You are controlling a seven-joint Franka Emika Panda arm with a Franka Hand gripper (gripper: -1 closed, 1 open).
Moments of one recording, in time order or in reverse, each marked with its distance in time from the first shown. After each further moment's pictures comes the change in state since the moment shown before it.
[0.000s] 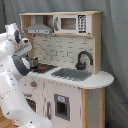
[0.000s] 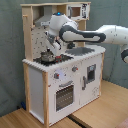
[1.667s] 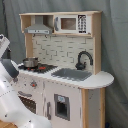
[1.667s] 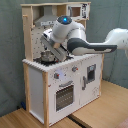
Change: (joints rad) arm 0.211 -0.039 0.019 0.080 -0.411 -0.005 -0.154
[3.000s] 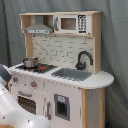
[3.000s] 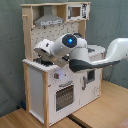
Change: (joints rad) arm 0.103 -0.098 0.001 0.000 -0.264 0.146 -0.267
